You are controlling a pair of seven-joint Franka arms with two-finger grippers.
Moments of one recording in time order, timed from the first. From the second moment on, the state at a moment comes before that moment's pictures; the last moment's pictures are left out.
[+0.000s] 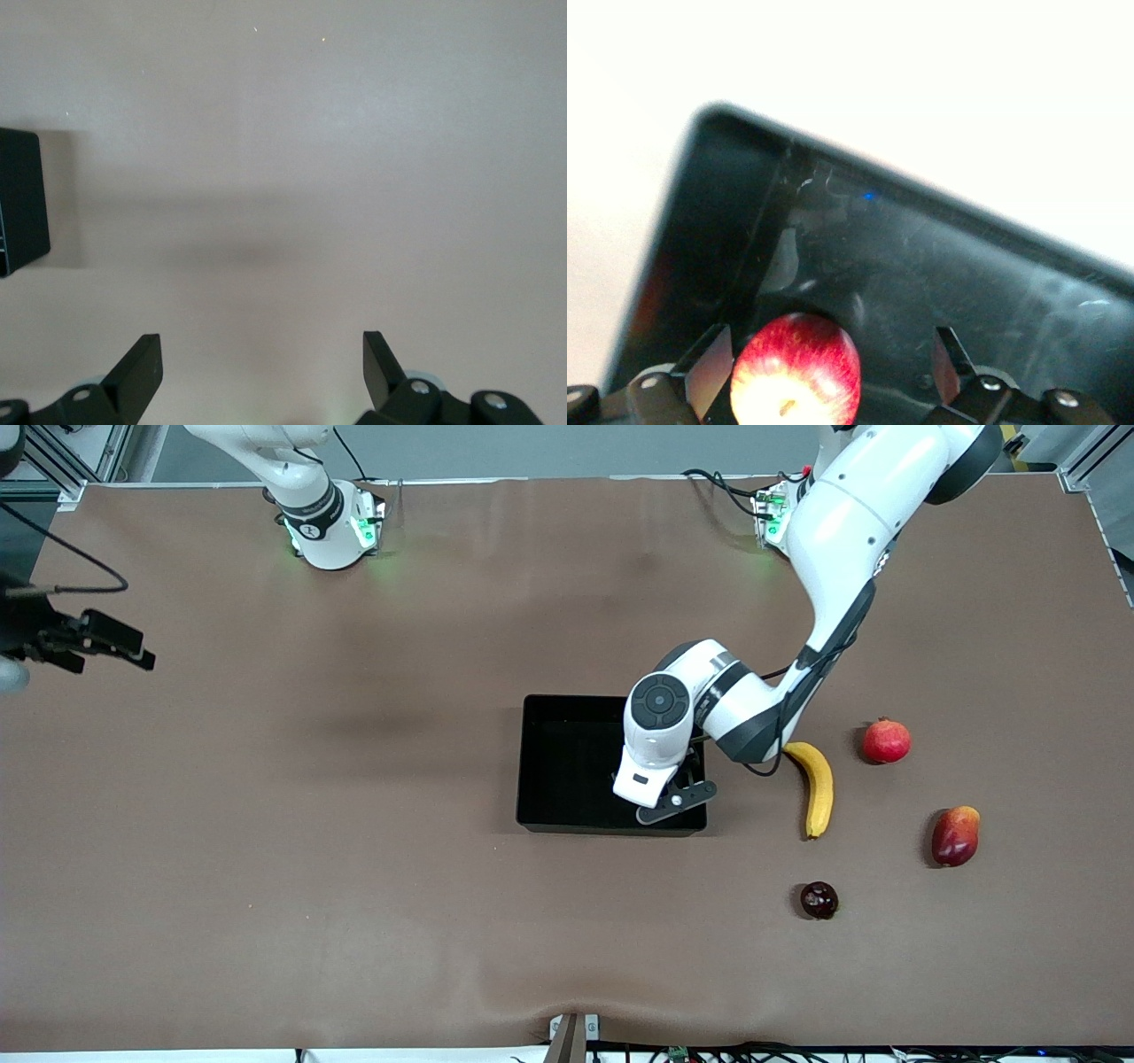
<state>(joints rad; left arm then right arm) -0.26 0.72 -0.45 -1.48 0.45 2.11 -1.21 -0.06 -0.03 0.01 -1.61 0.06 1.51 -0.06</state>
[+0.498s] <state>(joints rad) -0.12 0.53 -0.45 -1.47 0.40 1.98 -1.14 0.00 -0.06 -0.03 -1.58 0.00 1.44 -0.01</state>
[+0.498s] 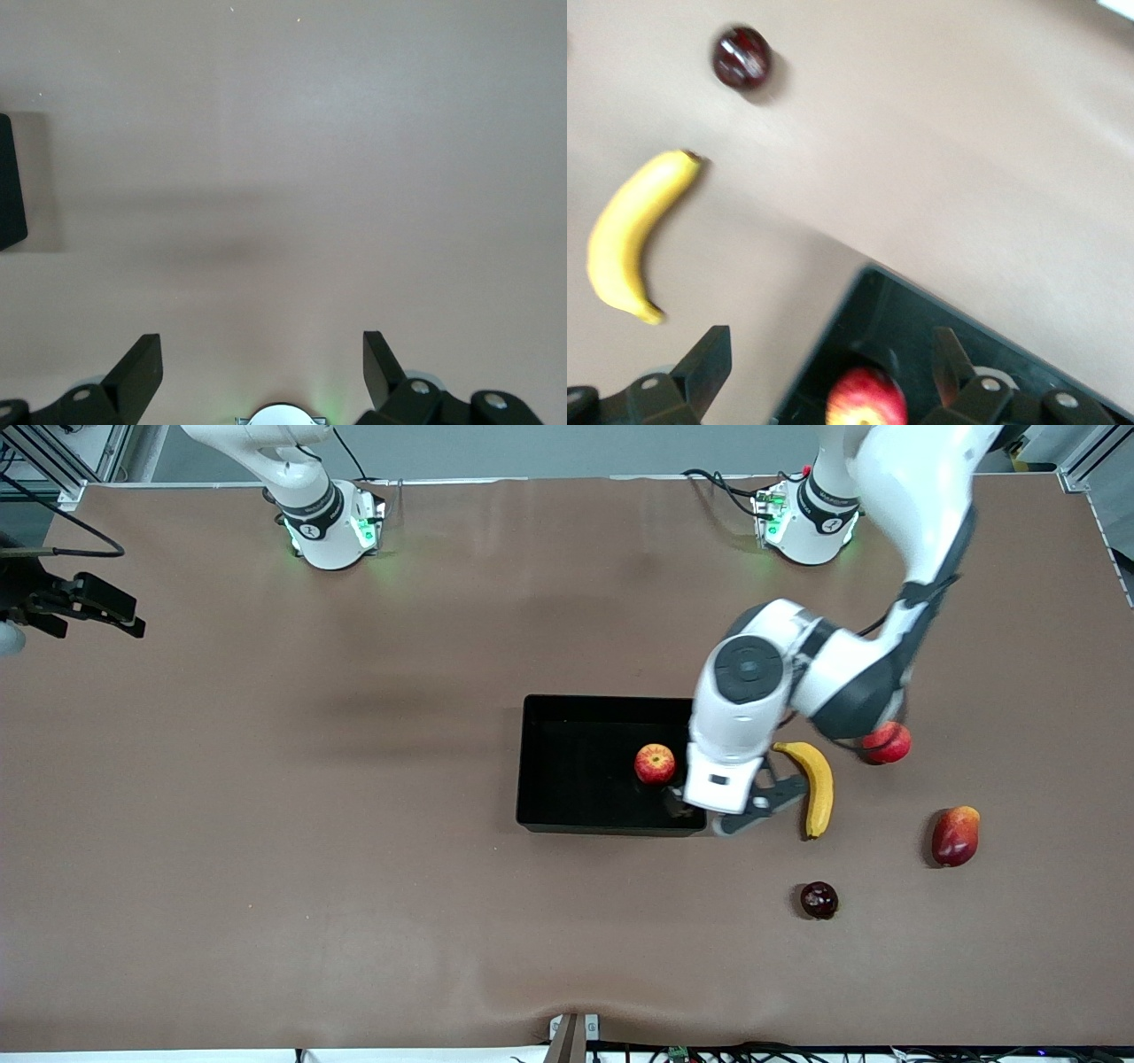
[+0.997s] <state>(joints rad) 0.07 0.49 -0.45 -1.50 0.32 1.95 -0.81 0.00 -0.06 -0.08 -1.57 0.03 1.41 -0.01</state>
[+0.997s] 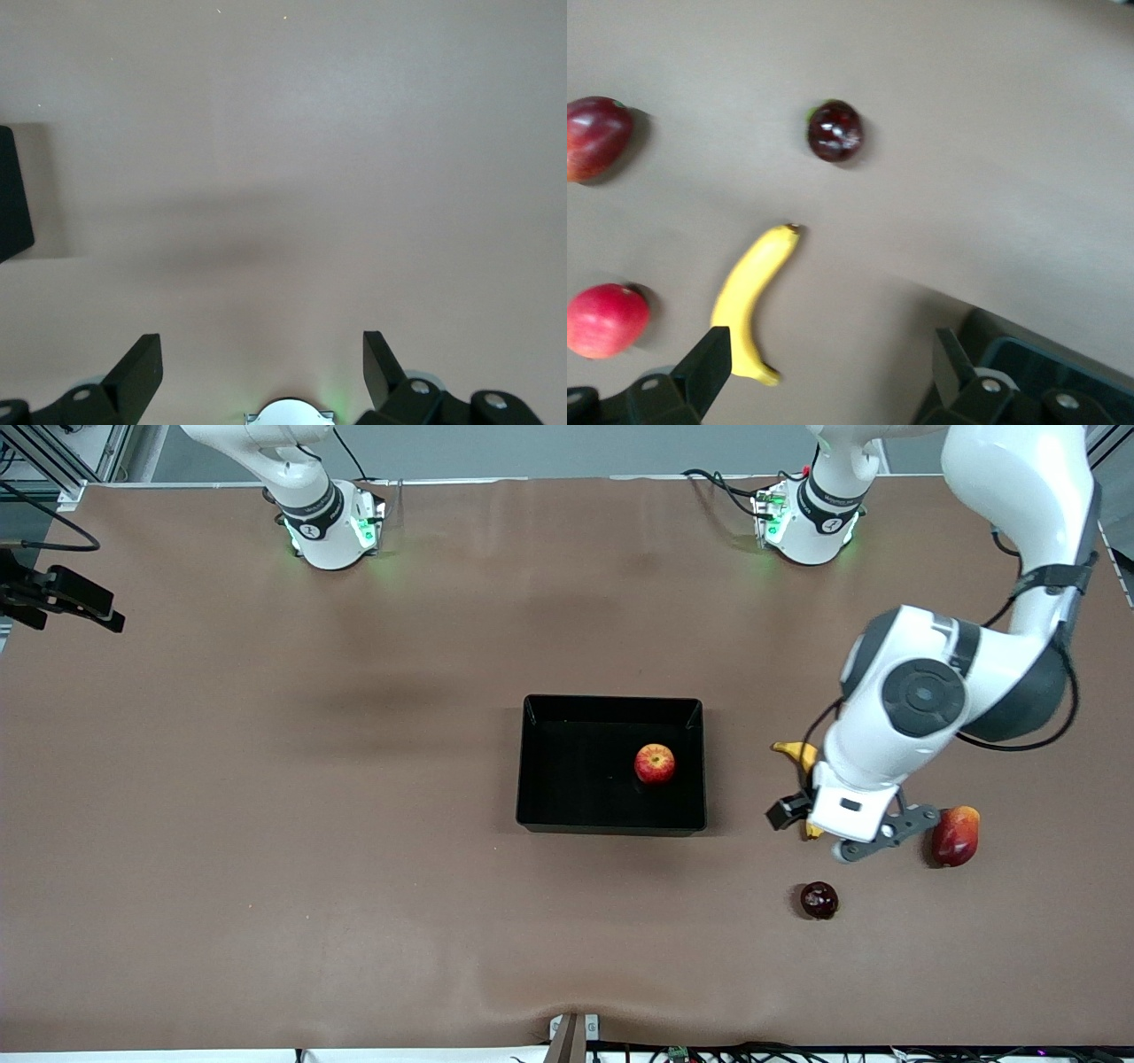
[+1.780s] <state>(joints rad) 0.24 0.50 -0.45 -1.71 0.32 2.06 -0.60 0.01 -0.06 -0.08 -1.56 0.03 1.41 -0.01</state>
